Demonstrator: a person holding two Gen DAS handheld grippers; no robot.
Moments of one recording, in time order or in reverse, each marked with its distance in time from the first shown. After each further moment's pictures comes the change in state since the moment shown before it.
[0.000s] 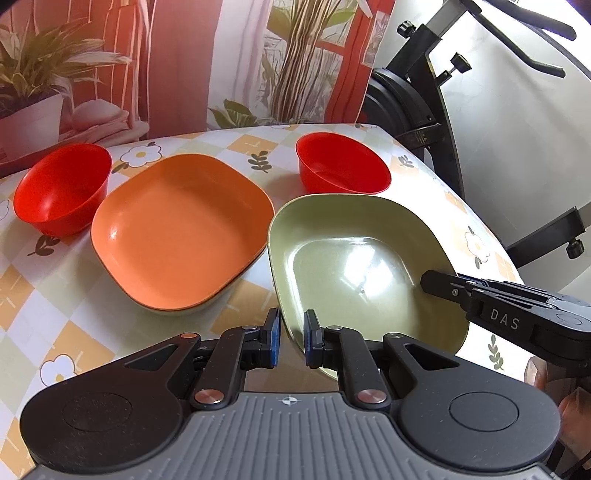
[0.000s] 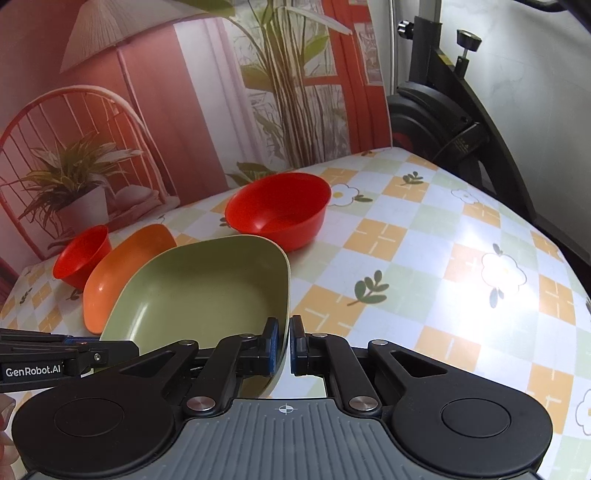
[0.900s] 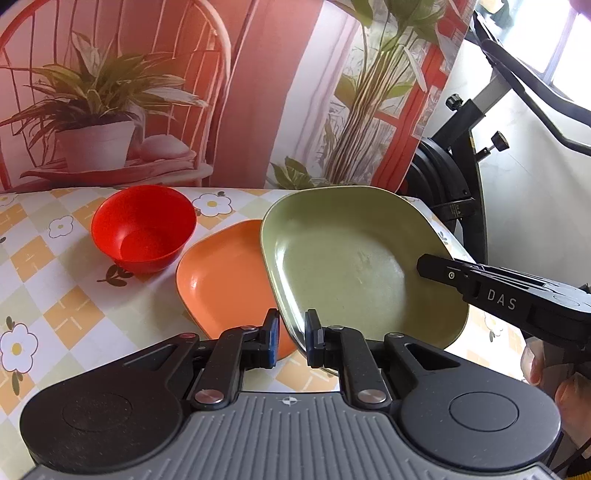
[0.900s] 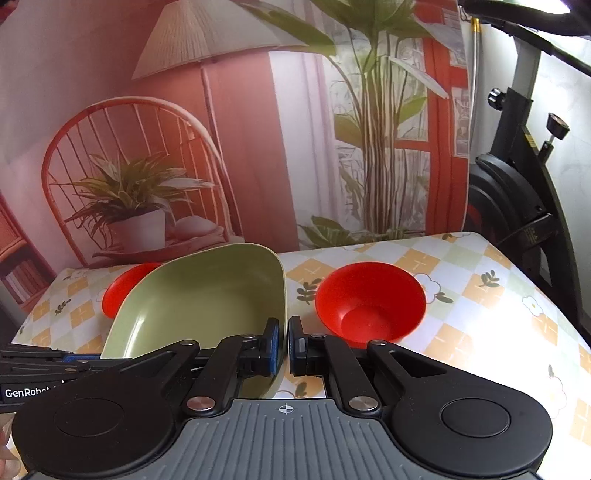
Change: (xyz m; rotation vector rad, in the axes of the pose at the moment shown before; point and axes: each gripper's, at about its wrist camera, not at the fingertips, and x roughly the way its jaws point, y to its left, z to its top) left arm -0.044 0.040 0.021 -0.146 -0.138 0.074; right arm 0.016 0.071 0.067 -0.183 -0.070 0.116
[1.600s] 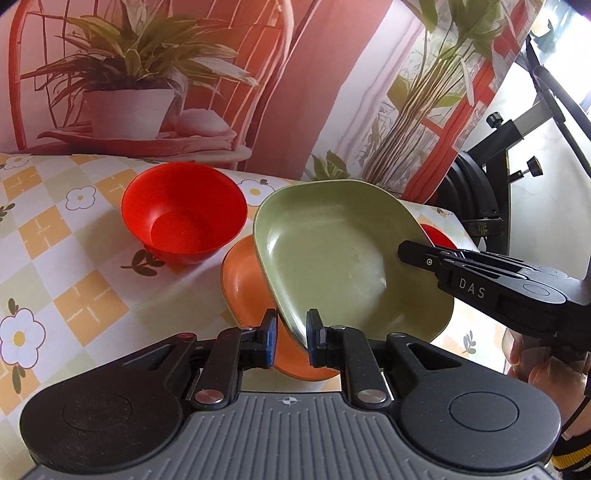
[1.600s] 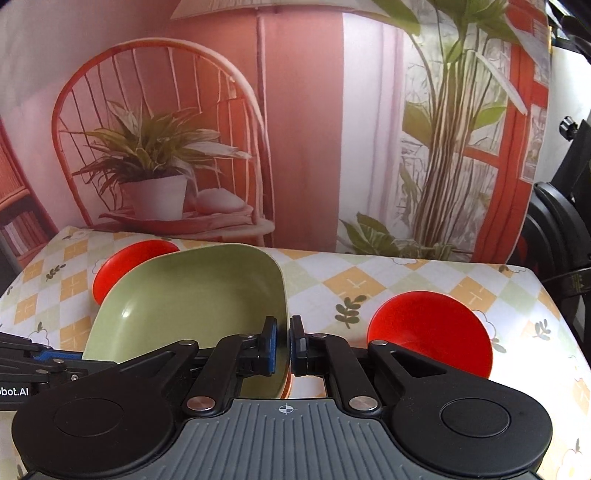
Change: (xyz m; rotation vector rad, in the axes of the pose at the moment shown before) left arm 0.030 0.045 0.009 -0.123 0.043 0.020; right arm 0.083 0.032 0.017 -0.165 0.079 0.043
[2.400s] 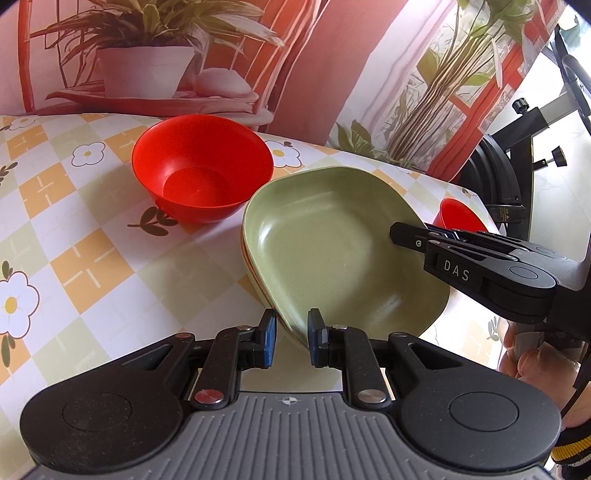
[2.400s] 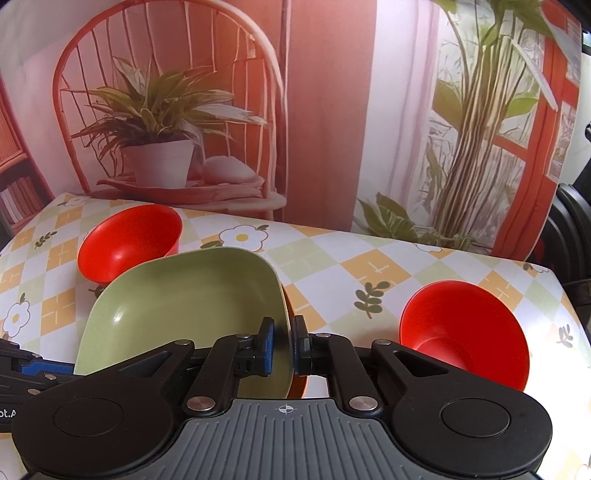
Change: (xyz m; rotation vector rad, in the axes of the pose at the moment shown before) left arm 0.024 0.010 -0.008 -0.048 0.075 0.036; right arm 0.038 0.015 -0.007 -0.060 0.053 0.000
